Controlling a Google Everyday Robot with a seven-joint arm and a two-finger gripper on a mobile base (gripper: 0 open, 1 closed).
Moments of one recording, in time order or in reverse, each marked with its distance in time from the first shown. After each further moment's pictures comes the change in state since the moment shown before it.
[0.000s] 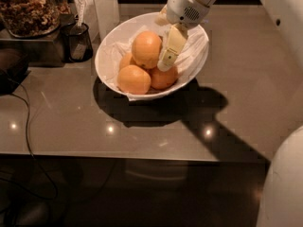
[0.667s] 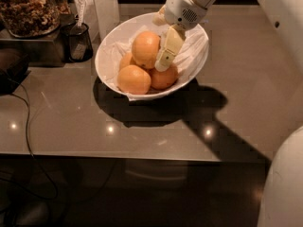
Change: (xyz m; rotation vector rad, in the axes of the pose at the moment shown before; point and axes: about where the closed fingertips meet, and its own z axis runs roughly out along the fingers) arm -0.004 -0.004 0.006 0.003 -0.034 -0.008
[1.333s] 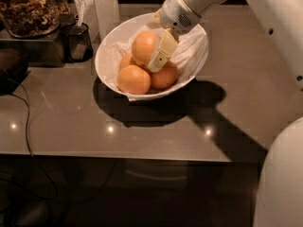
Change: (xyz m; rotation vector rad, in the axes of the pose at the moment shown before) arm -0.009 -0.008 0.019 -0.023 -0.115 0.007
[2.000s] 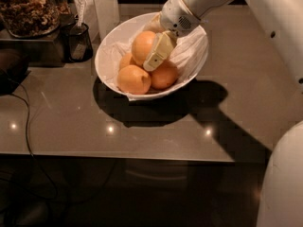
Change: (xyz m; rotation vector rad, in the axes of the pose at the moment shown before) arm -0.003 0.001 0.005 -0.008 -0.042 0.009
